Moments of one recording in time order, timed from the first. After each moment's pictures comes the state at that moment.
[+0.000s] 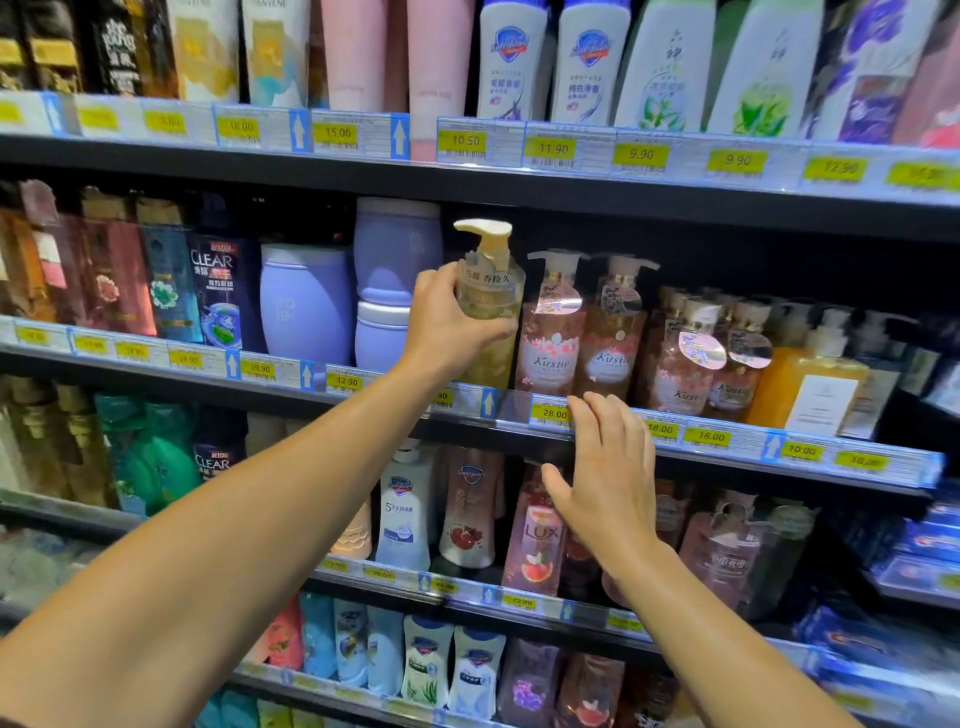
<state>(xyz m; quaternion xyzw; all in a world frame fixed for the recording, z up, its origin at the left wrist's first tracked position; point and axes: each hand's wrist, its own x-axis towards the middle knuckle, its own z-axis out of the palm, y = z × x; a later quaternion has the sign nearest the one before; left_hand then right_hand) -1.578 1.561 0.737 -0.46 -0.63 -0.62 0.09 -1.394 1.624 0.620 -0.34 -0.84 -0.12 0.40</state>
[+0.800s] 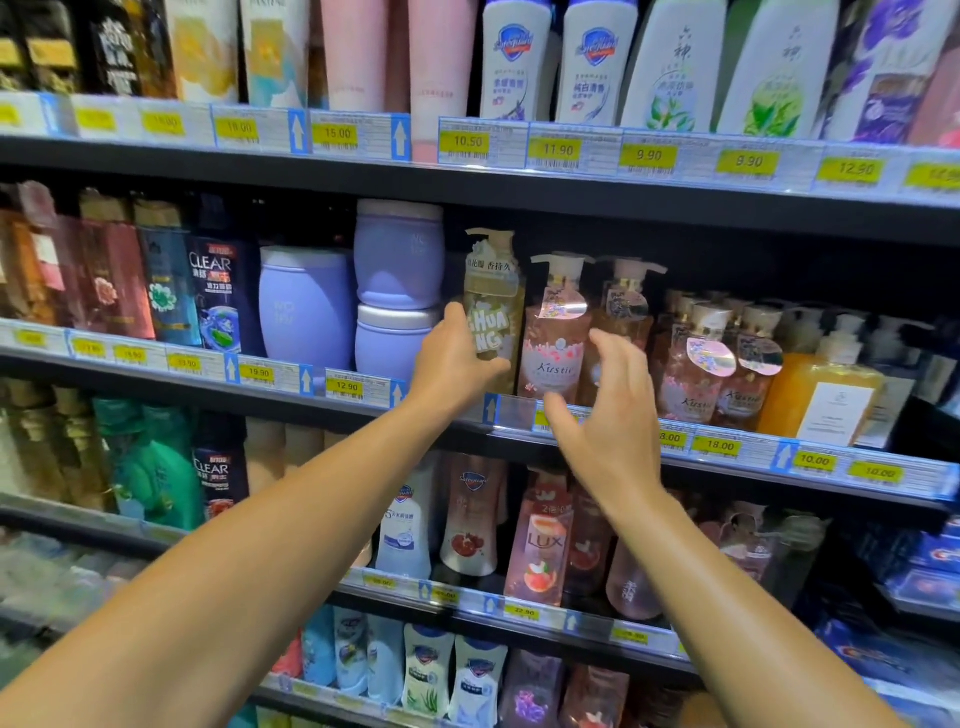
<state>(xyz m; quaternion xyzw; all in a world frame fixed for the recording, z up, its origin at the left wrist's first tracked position) -1.579 1.573 0.712 -0.43 -0.76 -0.48 0.09 -1.409 1.621 0.679 -0.26 -0.80 0.07 0.54</state>
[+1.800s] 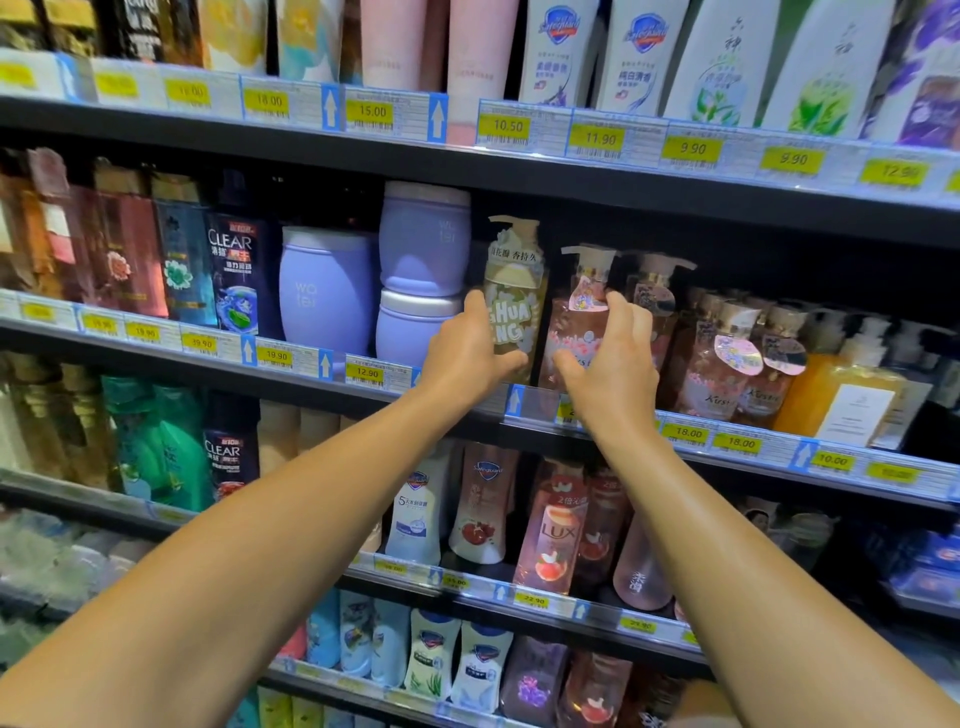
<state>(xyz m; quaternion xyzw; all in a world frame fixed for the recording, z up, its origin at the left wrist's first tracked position) -1.589 1.560 0.709 -0.46 -0.76 -0.44 0.13 -1.450 1.636 0.704 -0.34 -0.79 0.08 0.50</state>
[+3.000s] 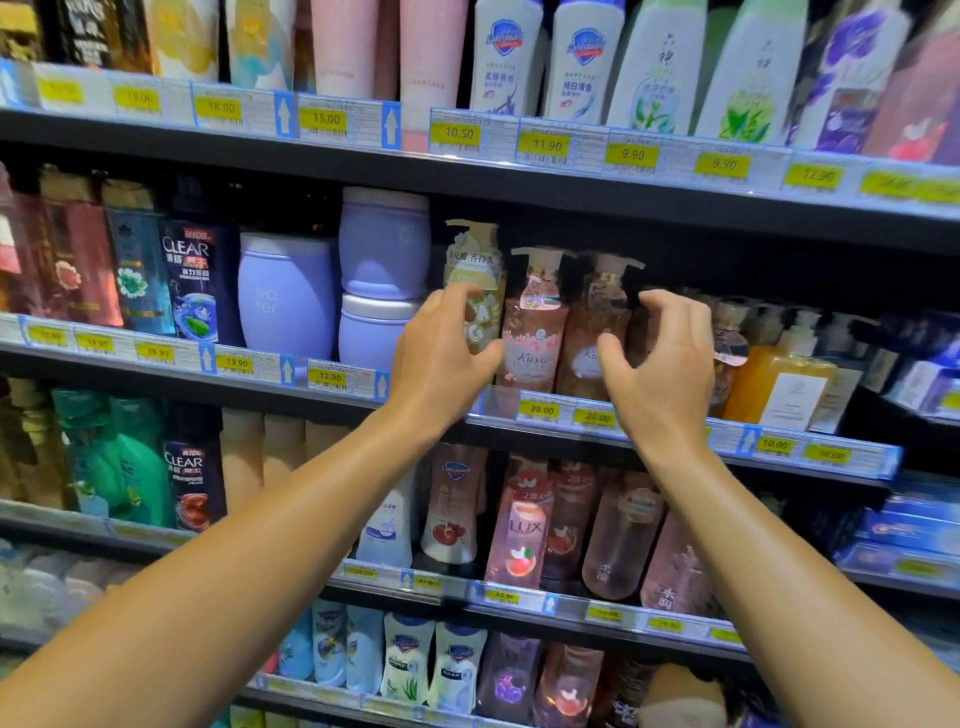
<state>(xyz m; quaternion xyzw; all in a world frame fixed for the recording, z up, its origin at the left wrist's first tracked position) -1.550 1.532 0.716 -0.48 -0.67 -0.51 0.22 -1.377 1.641 0.717 -0.29 -0.72 0.03 0.63</state>
